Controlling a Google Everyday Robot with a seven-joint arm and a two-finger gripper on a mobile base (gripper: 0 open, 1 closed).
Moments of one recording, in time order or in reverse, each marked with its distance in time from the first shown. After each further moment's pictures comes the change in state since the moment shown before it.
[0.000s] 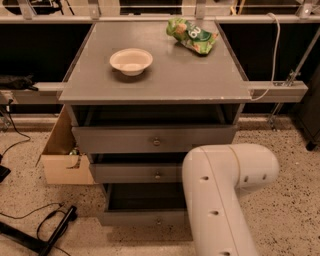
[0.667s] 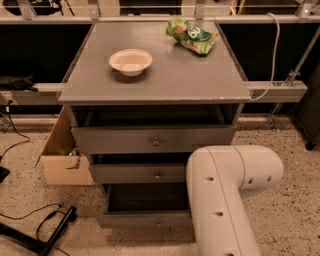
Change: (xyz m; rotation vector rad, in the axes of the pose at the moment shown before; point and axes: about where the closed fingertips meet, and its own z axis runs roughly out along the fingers) arm 0.004 0.008 -0.003 -0.006 -0.014 0.008
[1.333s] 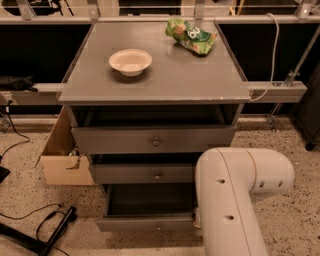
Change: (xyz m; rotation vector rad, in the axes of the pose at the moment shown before) arm 0.009 0.015 -0.007 -0.016 -0.011 0.025
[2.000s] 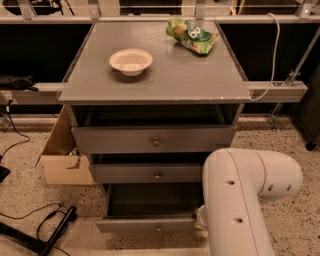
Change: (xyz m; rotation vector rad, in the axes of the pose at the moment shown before) arm 0.003 0.008 -0.005 -0.015 -0.005 -0.007
